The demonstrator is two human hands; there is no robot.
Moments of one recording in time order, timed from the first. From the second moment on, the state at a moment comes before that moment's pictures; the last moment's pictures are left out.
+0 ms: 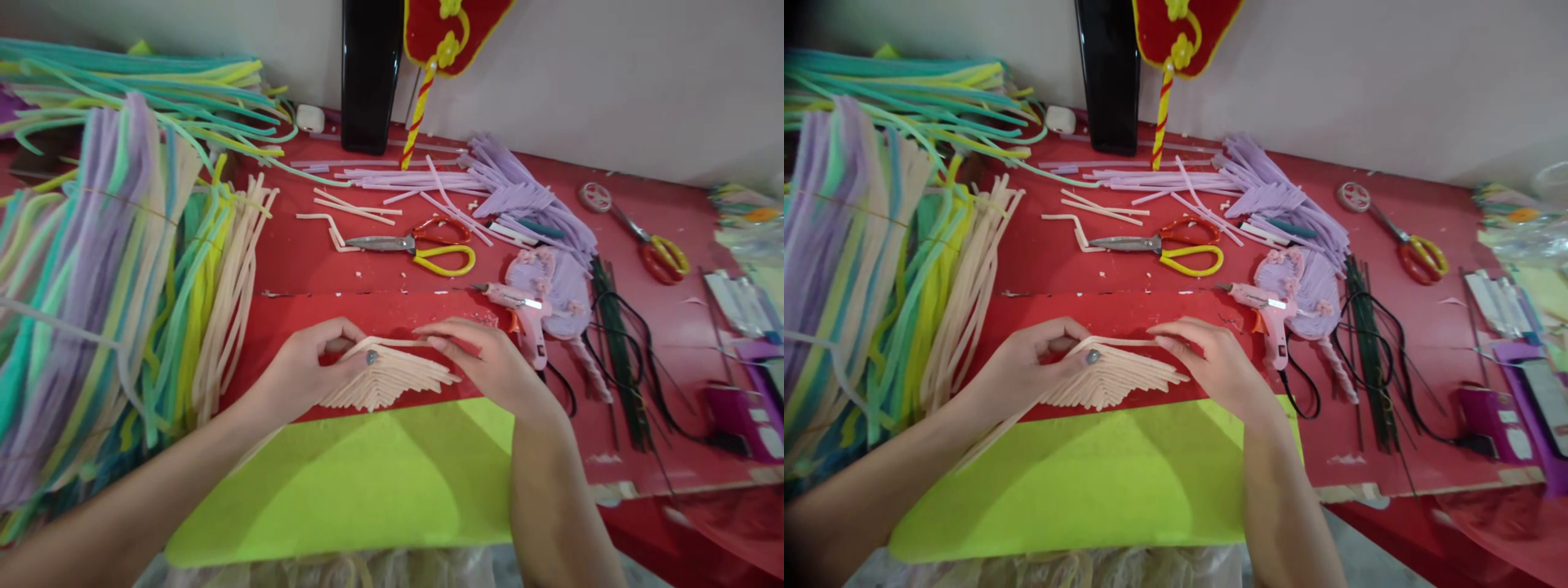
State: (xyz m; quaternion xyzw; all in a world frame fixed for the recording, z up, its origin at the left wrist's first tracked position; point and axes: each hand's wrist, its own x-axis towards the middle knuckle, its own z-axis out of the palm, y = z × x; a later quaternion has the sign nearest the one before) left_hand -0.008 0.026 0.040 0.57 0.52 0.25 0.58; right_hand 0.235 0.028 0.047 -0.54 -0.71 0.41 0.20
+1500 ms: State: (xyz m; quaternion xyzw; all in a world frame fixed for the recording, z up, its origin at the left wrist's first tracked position) left_hand -0.008 0.027 0.030 0.54 0.56 0.27 0.57; right_hand 0.241 0.014 0.031 -0.57 -0.62 0.44 0.32
